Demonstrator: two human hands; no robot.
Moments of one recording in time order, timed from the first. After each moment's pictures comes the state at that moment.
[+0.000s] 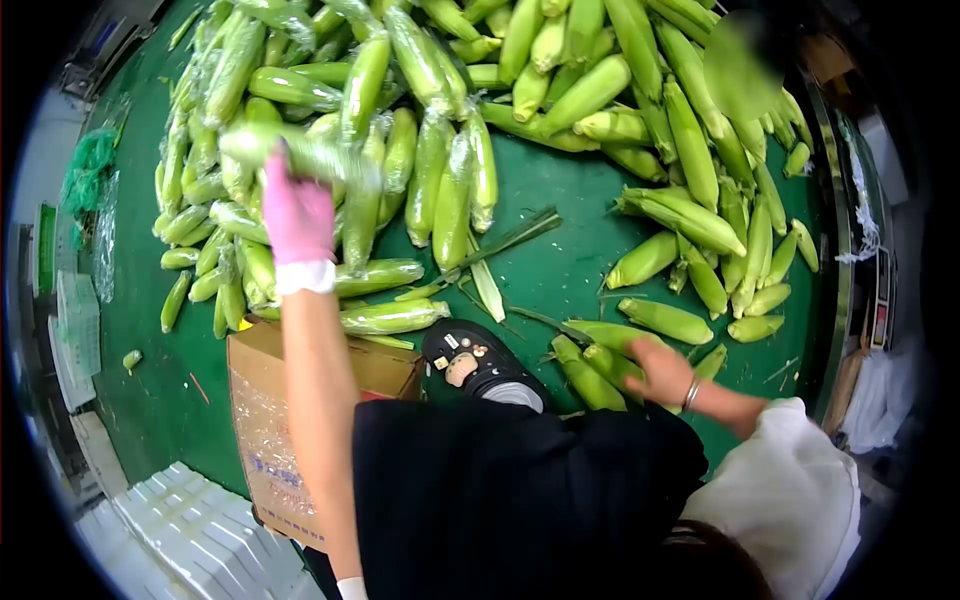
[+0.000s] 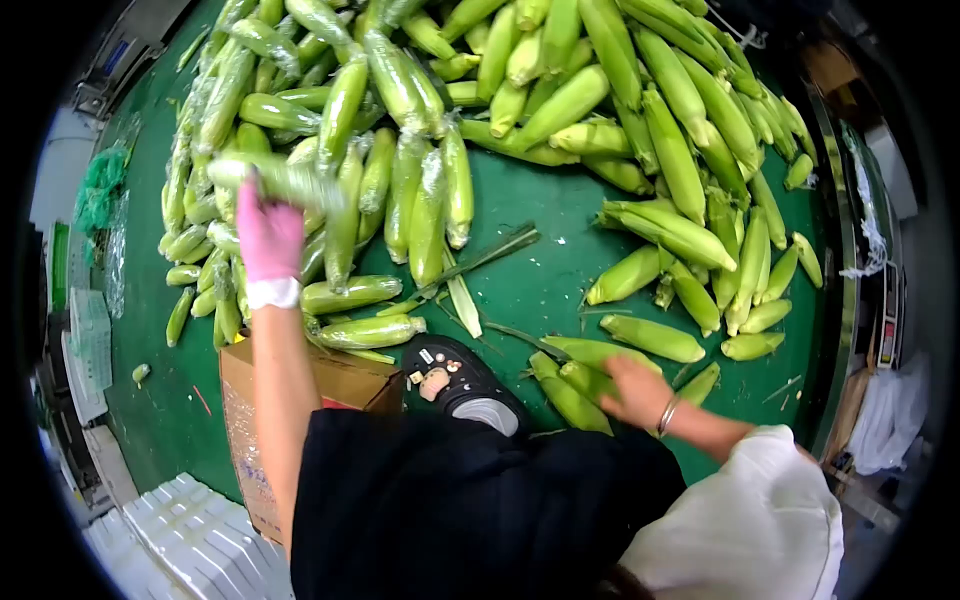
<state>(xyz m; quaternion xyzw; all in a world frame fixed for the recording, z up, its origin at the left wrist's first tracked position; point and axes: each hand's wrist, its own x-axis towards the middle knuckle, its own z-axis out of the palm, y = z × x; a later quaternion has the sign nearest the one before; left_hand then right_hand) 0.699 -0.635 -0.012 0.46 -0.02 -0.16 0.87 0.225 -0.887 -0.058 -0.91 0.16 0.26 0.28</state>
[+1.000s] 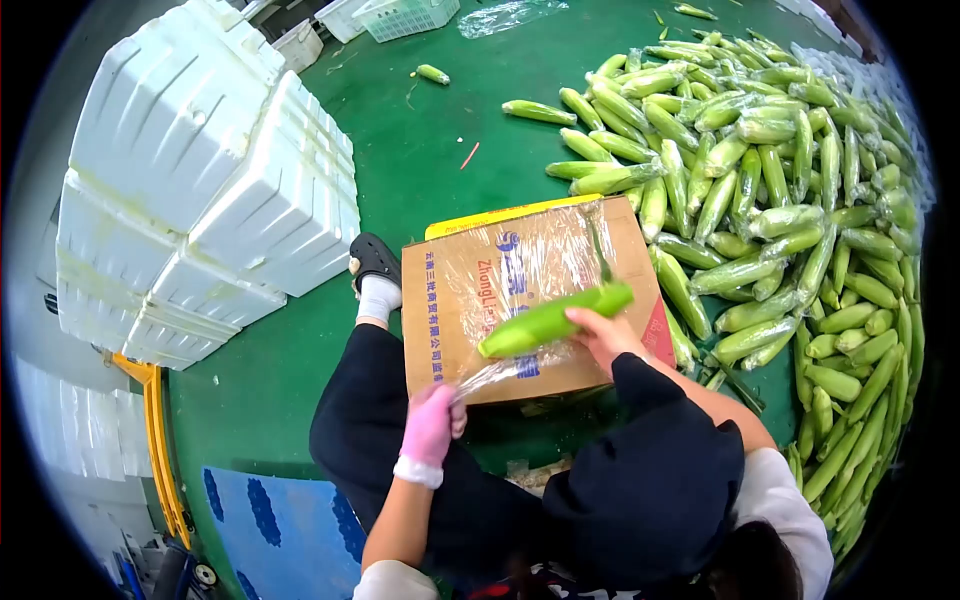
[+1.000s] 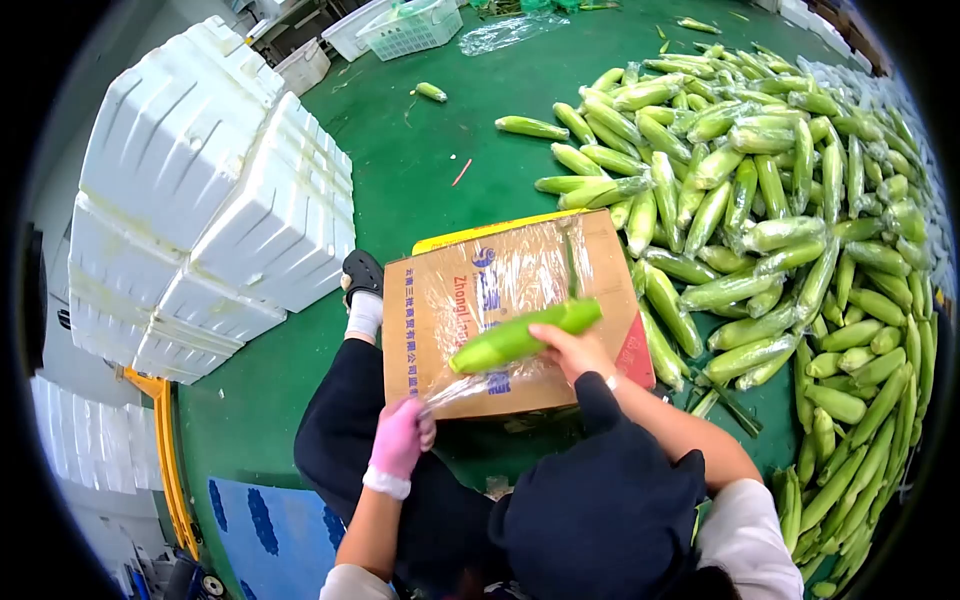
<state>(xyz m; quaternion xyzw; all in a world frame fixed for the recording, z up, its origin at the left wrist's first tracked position) 0.213 -0.338 0.023 0.64 0.36 0.06 0.67 0.455 -0.520 -0.020 -0.42 0.00 0.44 0.79</state>
